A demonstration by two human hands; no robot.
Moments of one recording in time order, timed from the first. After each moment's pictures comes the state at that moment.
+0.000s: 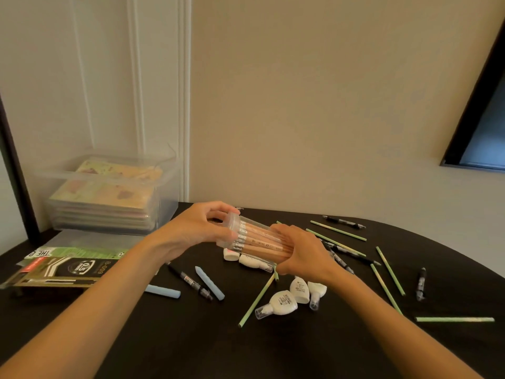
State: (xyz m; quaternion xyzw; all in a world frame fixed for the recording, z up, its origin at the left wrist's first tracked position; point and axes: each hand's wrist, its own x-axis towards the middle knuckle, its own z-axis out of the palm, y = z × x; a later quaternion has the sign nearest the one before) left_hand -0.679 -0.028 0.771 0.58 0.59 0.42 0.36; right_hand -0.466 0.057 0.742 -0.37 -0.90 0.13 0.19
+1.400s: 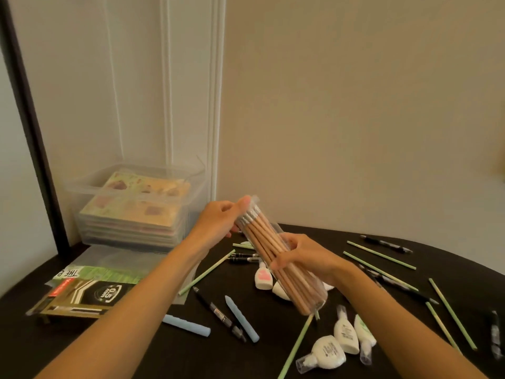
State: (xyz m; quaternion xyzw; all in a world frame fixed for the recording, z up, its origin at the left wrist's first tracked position) left_hand -0.721 0.022 0.783 0.48 0.66 0.53 0.23; right_hand -0.546 0.113 0.754 -0.31 -0.80 0.49 0.11
